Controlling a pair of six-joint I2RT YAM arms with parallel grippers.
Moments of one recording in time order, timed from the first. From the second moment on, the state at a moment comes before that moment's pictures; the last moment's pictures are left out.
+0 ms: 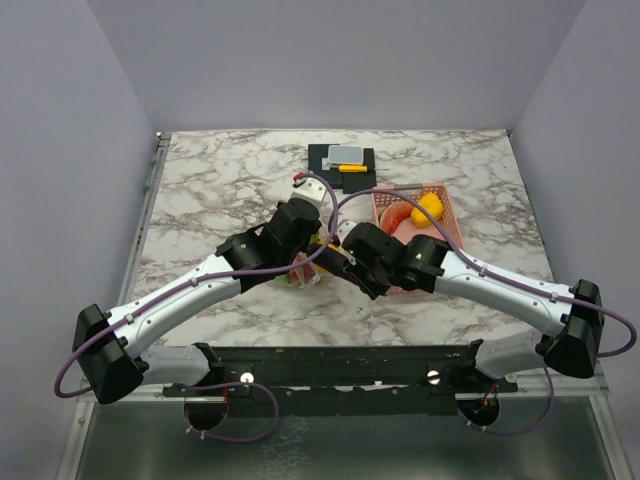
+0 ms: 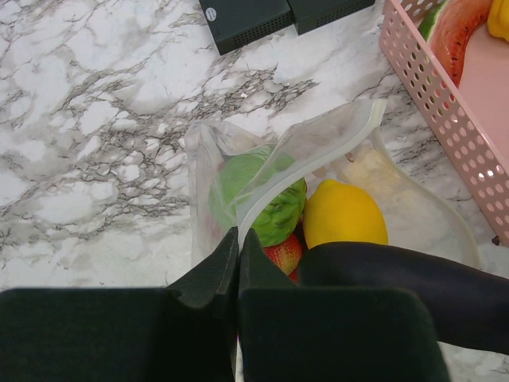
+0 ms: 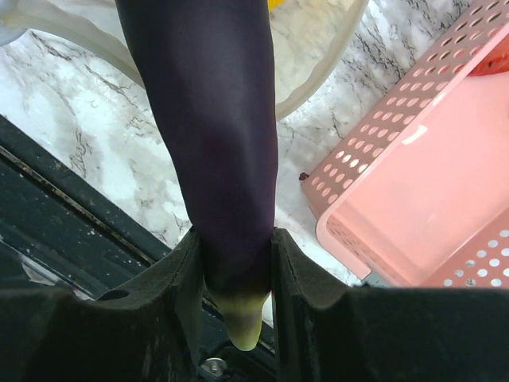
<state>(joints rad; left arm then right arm) -0.89 1.23 1.09 -0.45 -0.54 -0.18 1.04 1.36 1.19 -0.89 0.23 0.12</state>
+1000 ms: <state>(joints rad) -0.89 1.23 1.09 -0.45 -0.54 -0.17 1.07 1.39 1.19 -0.64 0.28 -0.03</state>
